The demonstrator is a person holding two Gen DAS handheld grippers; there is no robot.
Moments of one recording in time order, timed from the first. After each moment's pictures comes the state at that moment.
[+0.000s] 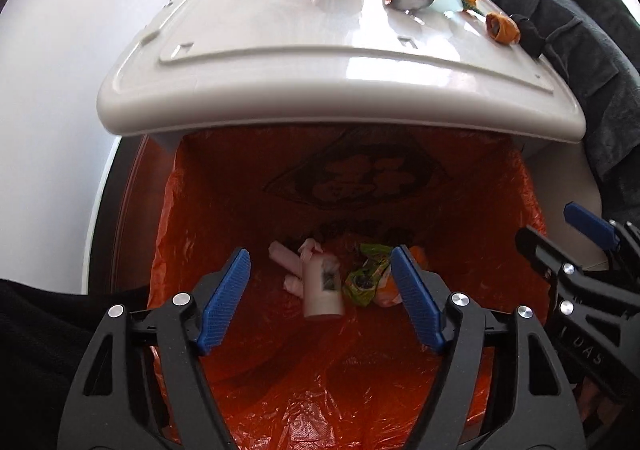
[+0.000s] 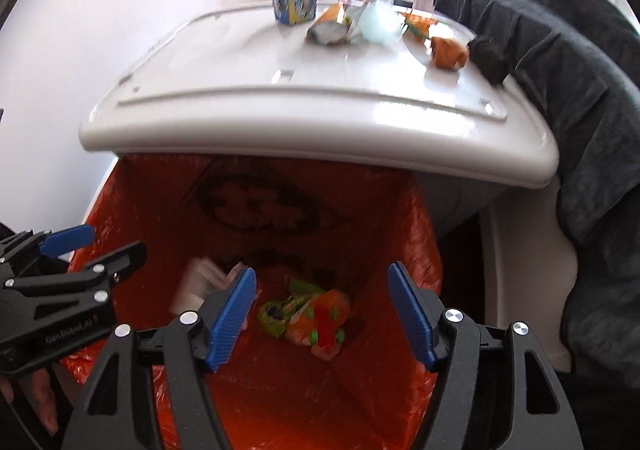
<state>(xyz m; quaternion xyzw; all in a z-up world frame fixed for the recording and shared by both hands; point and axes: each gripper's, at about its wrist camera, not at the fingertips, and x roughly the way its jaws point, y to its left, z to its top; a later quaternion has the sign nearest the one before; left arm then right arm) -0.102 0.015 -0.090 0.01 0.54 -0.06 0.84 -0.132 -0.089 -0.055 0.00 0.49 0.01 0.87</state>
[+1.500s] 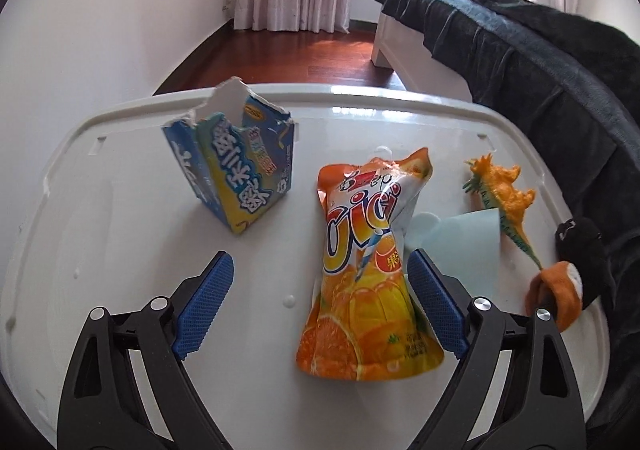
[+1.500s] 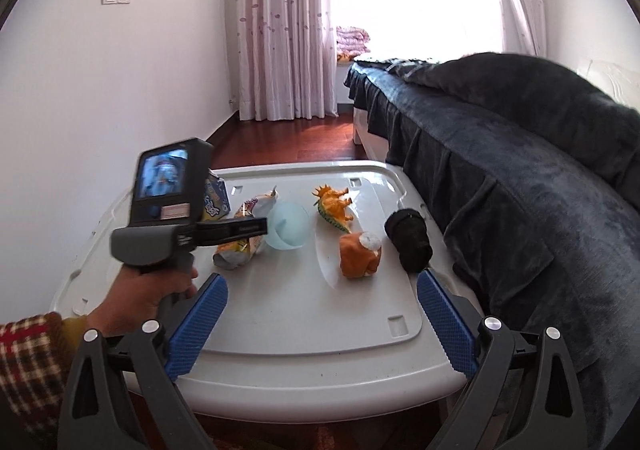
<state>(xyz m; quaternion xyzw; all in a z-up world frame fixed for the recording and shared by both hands) 0.212 -0.104 -0.079 0.00 0.44 -0.09 0.89 -0.023 -0.171 0.049 0.03 0.31 -0.06 0.95</state>
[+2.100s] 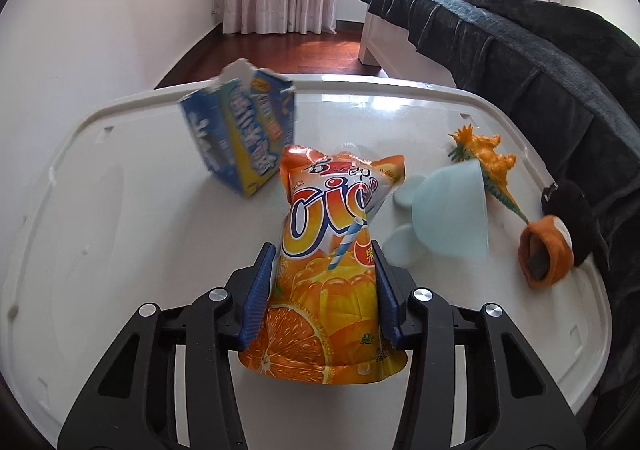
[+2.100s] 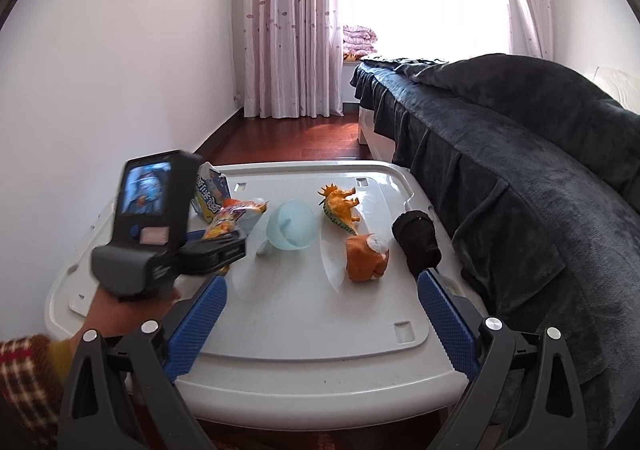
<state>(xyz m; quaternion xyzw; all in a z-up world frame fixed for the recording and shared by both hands) 0.170 -0.083 -0.075 0.00 0.43 -0.11 0.90 -0.003 -0.173 0.039 0.04 0.32 -0.06 0.94</state>
